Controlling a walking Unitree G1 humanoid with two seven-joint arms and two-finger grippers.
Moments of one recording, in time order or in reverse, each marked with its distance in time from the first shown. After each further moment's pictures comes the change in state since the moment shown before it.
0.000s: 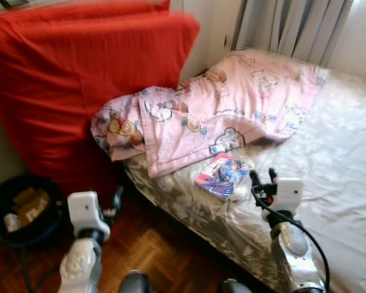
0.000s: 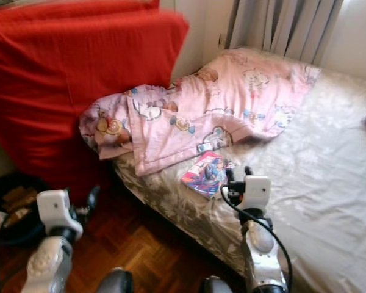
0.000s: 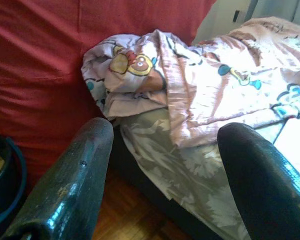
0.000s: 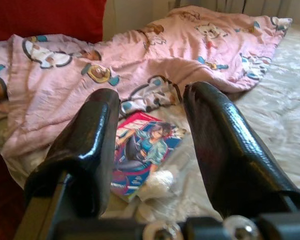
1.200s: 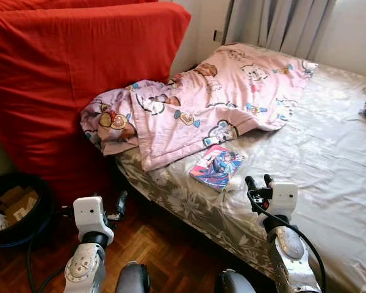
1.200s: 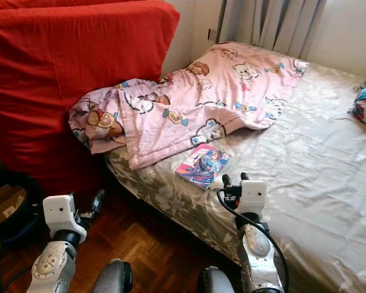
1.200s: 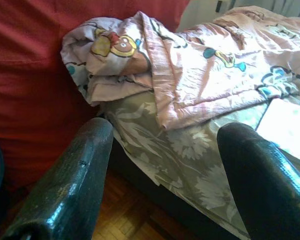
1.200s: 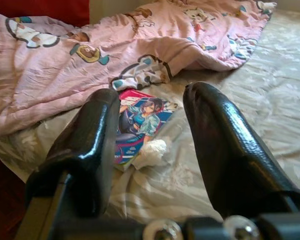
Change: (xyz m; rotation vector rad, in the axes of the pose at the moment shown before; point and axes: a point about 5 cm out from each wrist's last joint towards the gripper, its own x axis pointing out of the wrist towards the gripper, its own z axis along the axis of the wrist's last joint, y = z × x) left arm -0.001 -0.004 -0.003 0.007 0.014 -0.004; right arm -0.001 0.007 -0.006 0.019 0.035 0.008
